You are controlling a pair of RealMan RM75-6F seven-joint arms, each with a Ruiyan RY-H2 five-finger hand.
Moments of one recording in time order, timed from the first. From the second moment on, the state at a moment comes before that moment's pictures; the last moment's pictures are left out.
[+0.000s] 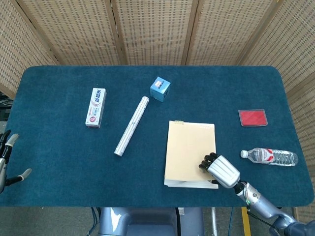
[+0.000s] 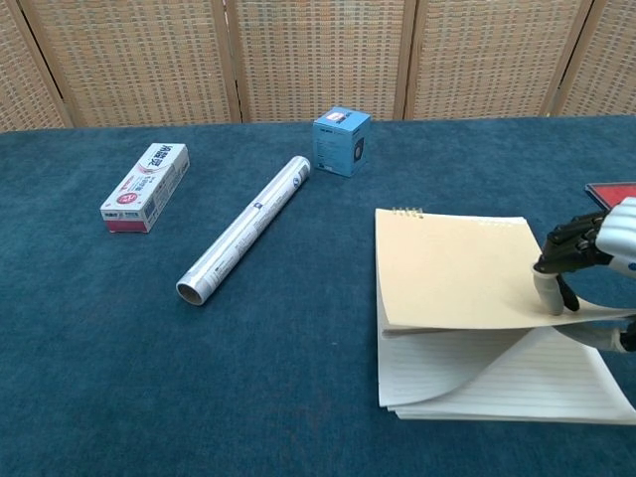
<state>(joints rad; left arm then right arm) -0.05 -1.11 -0.06 -1.65 1.51 1.57 0.07 0.47 -1.56 -0.18 -0.96 -1.89 1.55 0.22</state>
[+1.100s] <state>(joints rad) -0.06 -1.11 -0.07 -1.66 1.49 1.54 0.08 0.57 -1.30 -0.04 -1.44 -1.60 1.27 0.32</state>
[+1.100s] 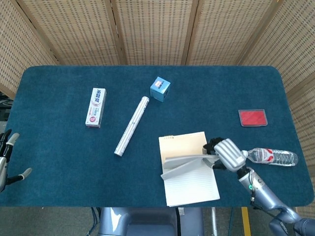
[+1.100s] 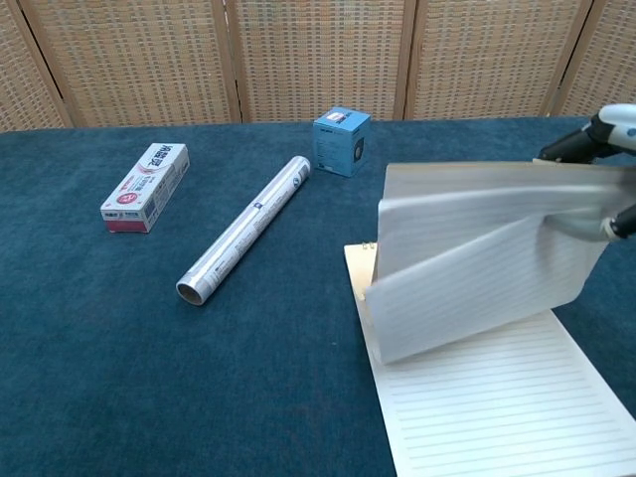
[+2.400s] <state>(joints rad) -0.14 -1.15 -0.12 -1.63 1.28 1.38 0.18 0.97 -1.56 0.27 -0.90 -0.20 0.65 -0.08</state>
